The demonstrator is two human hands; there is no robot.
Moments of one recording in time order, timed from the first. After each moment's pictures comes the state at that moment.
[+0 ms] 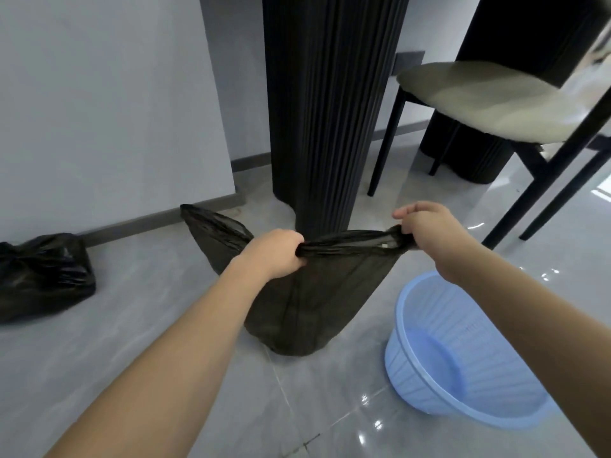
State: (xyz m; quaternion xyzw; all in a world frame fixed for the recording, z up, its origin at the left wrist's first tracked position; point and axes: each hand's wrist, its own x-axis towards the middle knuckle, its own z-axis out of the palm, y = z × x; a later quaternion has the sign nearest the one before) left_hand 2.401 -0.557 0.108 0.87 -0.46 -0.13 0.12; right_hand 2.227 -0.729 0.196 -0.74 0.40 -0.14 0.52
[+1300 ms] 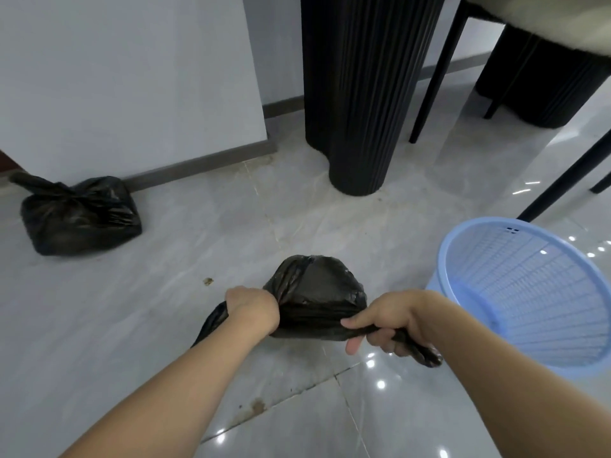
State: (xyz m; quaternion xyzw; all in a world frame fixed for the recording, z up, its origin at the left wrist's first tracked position) left_hand 2.317 -0.442 -0.010 0.89 -0.19 -0.33 -0.26; right_hand 2.191 -0.633 0.046 -0.61 0.30 0.52 0.51
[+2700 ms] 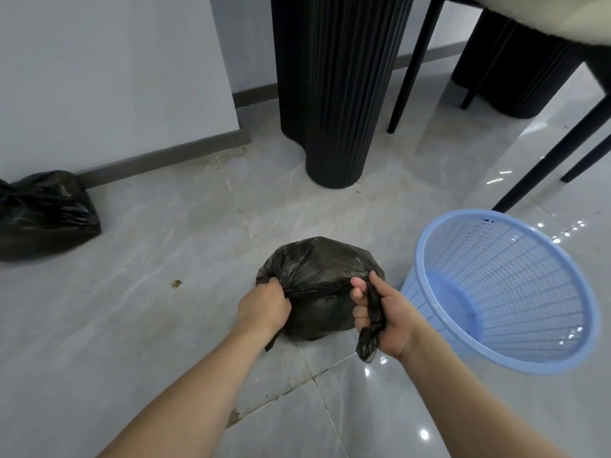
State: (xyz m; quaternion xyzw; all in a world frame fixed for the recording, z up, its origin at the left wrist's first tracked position) left_hand 2.301 -0.482 -0.057 0.94 -0.22 -0.23 0.09; right_hand 2.164 -0.647 -0.014 -0.23 0.39 0.03 0.89
